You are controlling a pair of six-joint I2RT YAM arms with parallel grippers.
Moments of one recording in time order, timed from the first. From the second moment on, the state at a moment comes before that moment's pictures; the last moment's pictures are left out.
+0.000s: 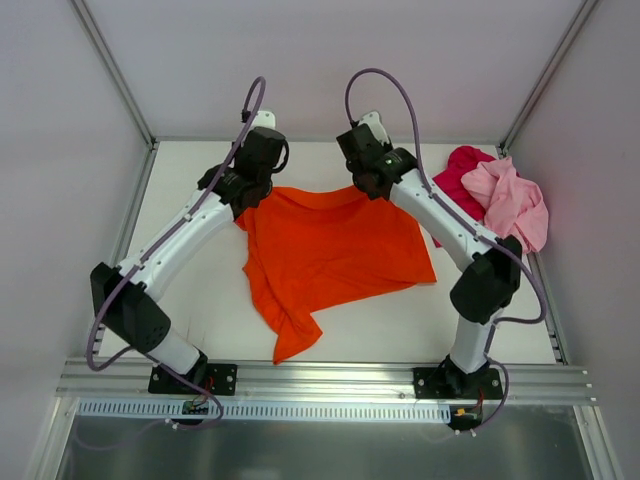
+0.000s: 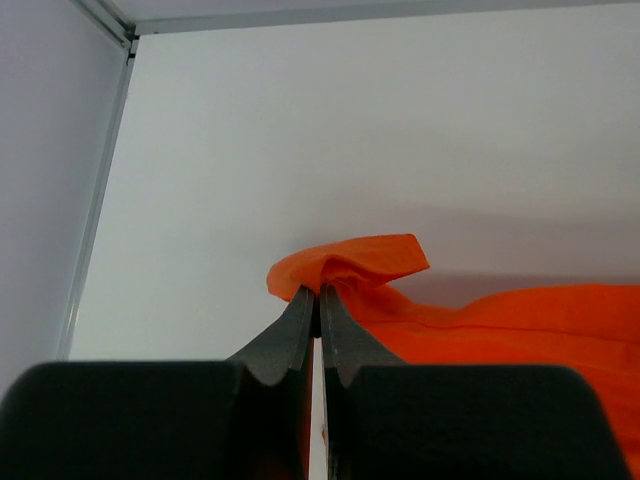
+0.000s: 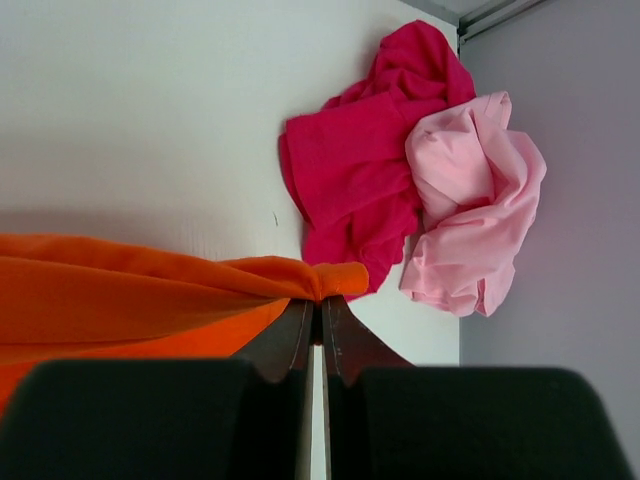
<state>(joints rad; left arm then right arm) -0.57 1.53 1.53 -0.63 -0.70 -0.18 0.66 1.82 1.82 -0.90 0.85 0.06</state>
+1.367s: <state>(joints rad) -0.32 1.90 1.77 -0.53 -0.48 -0.36 0.37 2.11 2.06 -0.79 0.85 0.10</state>
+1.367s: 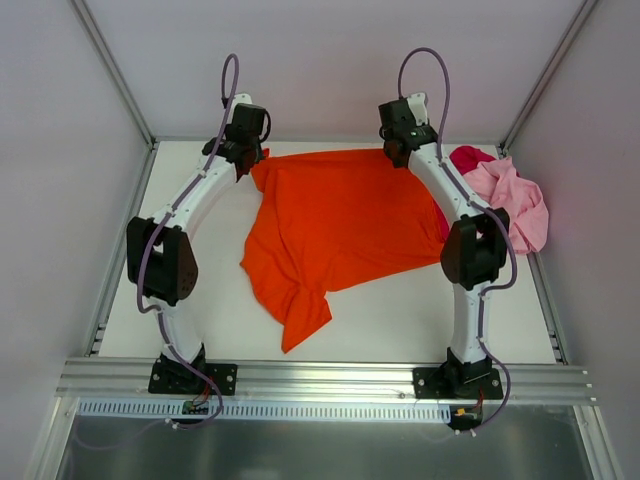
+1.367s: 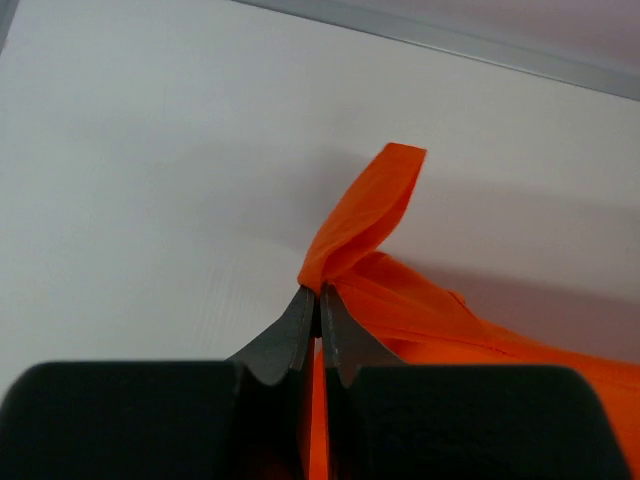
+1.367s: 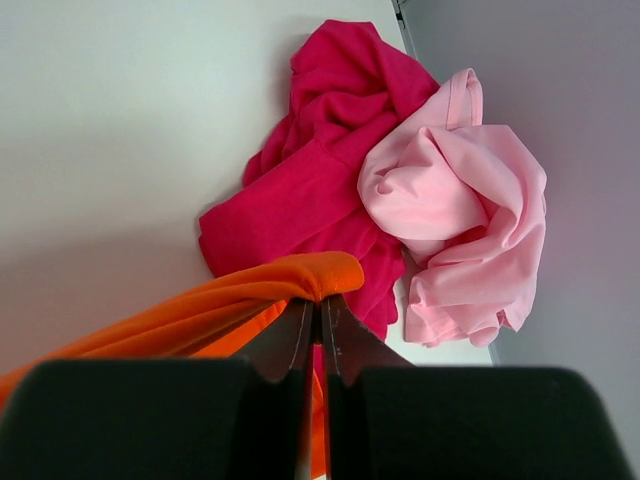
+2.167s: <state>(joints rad) -0.58 1.69 1.64 -0.65 -0.46 -0.39 0.35 2.04 2.01 -1.10 0.79 0.20</state>
